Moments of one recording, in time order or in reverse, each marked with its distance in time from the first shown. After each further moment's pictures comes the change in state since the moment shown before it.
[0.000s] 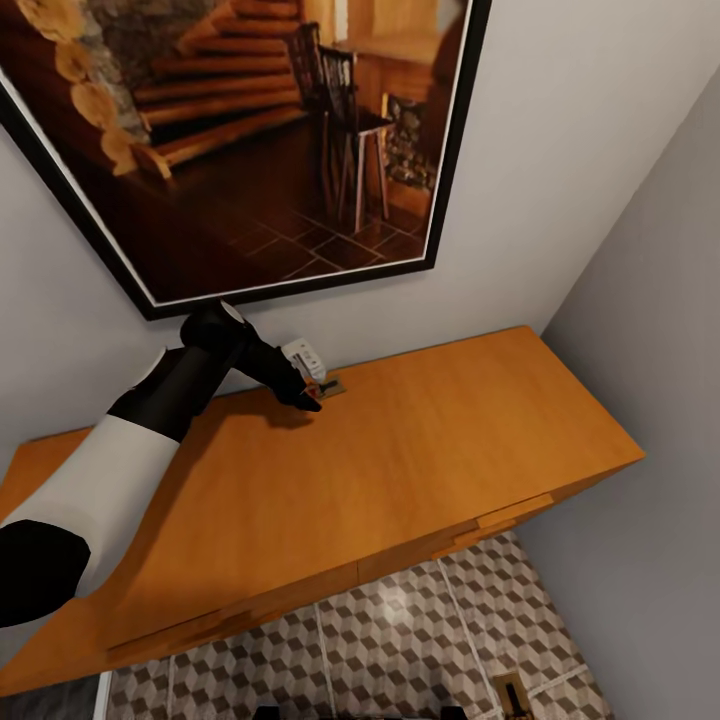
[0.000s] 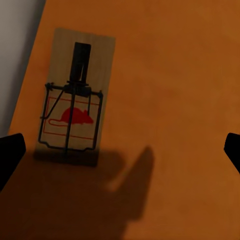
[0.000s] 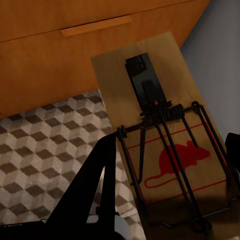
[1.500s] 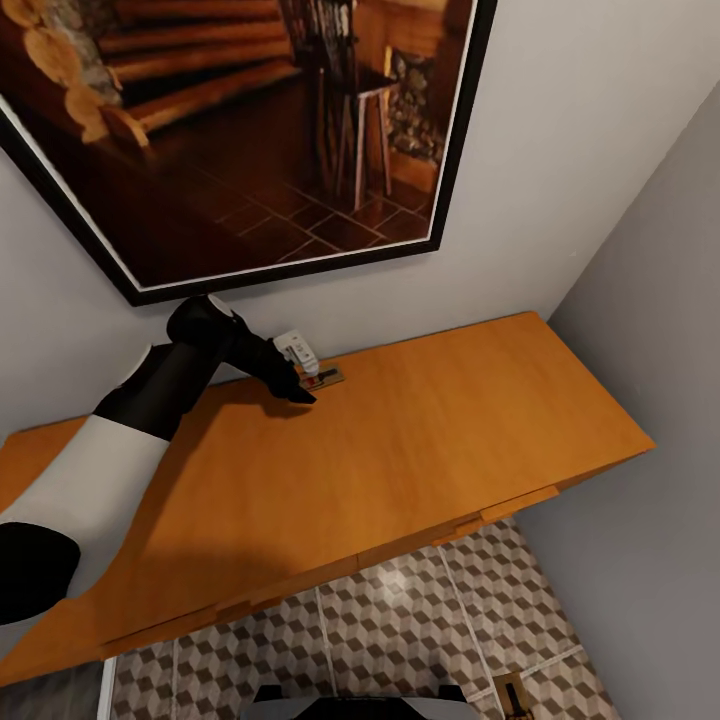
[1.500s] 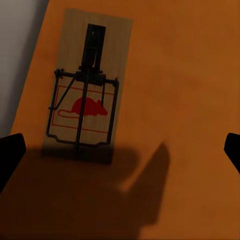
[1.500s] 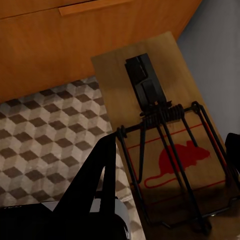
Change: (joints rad) left arm 0.000 0.027 0.010 -0.060 -0.001 0.000 0.001; right arm 0.000 0.000 -0.001 0.000 0.000 0.000 0.000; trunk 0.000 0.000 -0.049
